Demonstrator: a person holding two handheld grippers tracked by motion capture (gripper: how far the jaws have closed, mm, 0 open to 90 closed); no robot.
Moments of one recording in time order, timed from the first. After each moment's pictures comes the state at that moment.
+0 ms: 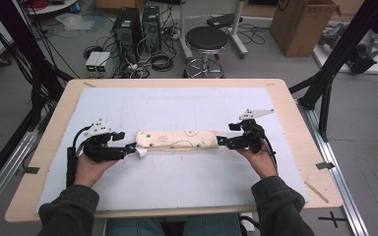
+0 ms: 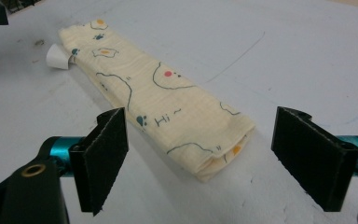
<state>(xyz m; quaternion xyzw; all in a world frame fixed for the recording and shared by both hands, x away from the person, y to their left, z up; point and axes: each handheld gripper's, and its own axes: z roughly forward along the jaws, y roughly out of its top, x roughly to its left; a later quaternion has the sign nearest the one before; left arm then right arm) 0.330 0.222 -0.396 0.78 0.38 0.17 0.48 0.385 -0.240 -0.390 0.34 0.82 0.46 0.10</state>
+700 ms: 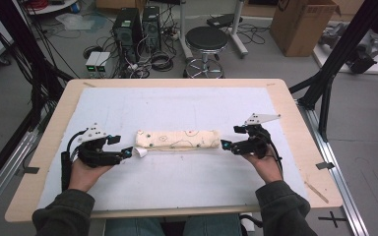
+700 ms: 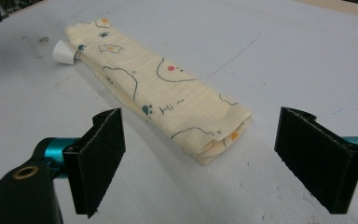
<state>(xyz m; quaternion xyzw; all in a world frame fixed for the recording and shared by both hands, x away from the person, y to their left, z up) 0.314 0.229 -0.394 0.78 0.37 0.17 0.48 0.366 -0.252 -0.387 0.33 0.81 0.46 0.11</state>
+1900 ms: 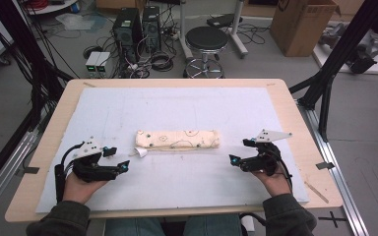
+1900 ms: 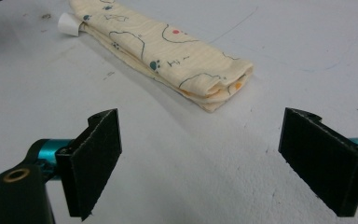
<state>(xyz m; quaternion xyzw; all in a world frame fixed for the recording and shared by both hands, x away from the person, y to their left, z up) 0.280 0.234 -0.405 0.79 0.37 0.17 0.47 0.325 -0.274 -0.405 0.34 0.81 0.46 0.13</state>
